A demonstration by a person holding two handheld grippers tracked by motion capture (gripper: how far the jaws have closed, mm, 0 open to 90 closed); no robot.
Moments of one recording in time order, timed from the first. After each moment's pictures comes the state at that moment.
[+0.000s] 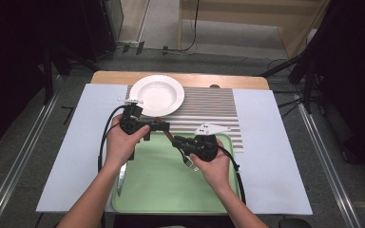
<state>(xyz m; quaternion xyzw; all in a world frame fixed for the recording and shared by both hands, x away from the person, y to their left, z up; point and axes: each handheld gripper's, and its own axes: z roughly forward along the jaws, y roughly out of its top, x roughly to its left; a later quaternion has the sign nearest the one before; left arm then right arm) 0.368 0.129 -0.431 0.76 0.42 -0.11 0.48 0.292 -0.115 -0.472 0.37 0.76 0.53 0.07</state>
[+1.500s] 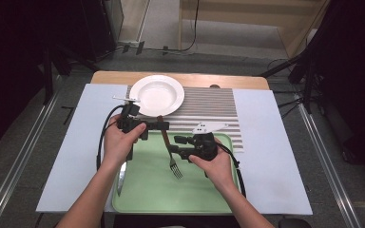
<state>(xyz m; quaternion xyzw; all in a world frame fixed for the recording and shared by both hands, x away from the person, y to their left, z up) 0.368 0.137 -0.426 0.74 0.41 -0.18 0.50 0.297 -0.114 -0.471 0.35 0.77 0.53 0.02</state>
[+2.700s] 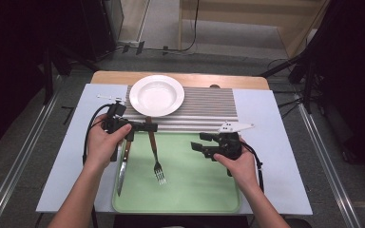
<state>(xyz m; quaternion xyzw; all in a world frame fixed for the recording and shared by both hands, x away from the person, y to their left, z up) 0.359 0.173 -0.409 0.75 0.39 -0.18 0.50 0.295 -0.181 -0.473 0.37 0.77 0.51 0.05</state>
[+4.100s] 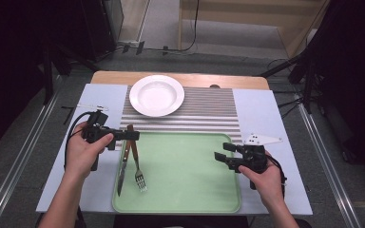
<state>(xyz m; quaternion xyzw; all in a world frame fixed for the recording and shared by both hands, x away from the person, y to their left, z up) 0.337 0.218 -0.413 0.77 0.41 -0.14 0.47 0.254 -0.242 -0.481 0.41 0.76 0.50 0.07</state>
